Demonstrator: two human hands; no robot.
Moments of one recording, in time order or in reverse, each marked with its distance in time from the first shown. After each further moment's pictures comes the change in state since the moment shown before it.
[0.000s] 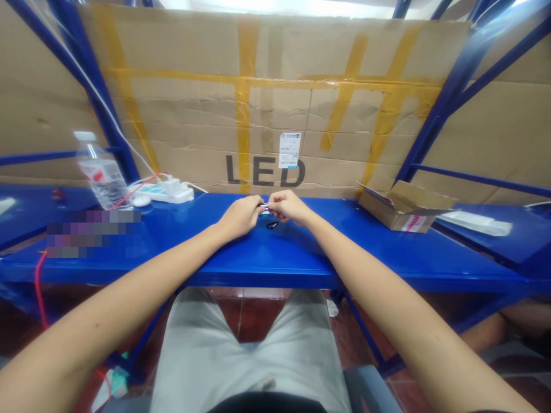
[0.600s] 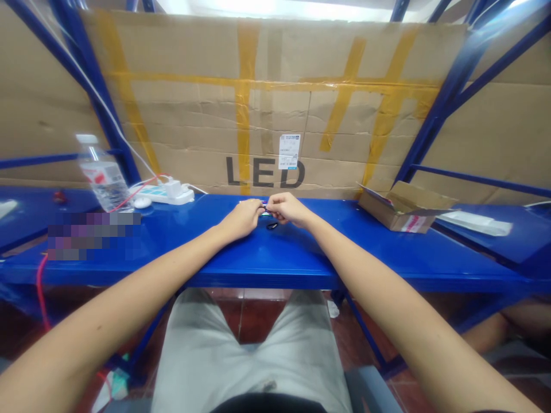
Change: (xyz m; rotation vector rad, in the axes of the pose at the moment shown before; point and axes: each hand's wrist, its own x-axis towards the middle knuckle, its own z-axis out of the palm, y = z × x) left_hand 0.004 -0.001 0.004 0.030 -0.048 -0.023; right_hand -0.002 -0.002 0.002 0.064 -0.016 0.049
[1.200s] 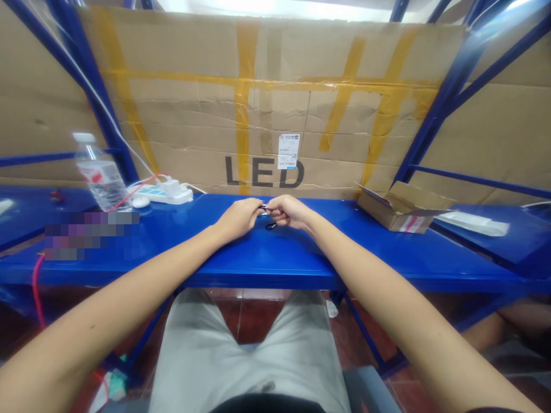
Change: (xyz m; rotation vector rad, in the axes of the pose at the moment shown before) left_hand -0.006 0.000 -0.006 0.042 0.044 0.100; right_hand 0.001 -0.003 -0.003 0.276 -0.163 0.211
